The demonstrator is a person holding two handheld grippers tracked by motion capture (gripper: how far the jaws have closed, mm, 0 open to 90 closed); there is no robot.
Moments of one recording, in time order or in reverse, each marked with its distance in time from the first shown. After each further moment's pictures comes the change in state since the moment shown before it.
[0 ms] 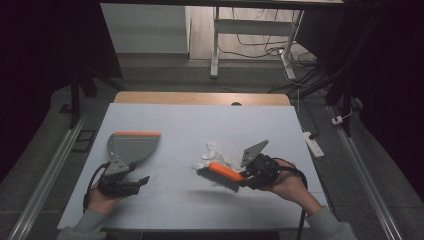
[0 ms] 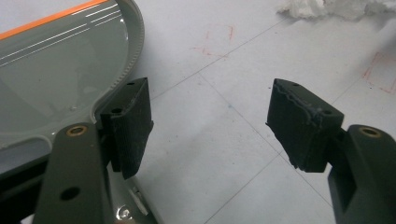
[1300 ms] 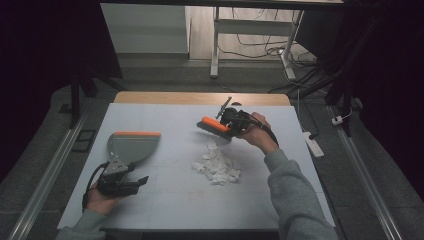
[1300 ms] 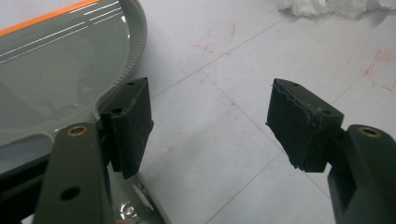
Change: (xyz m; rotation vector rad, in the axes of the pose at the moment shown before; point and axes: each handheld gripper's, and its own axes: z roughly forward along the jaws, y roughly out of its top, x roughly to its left) left arm 0.004 -0.002 0.000 0.000 -0.007 -0.002; right arm -0.146 0.081 0.066 0.195 -0.298 0.019
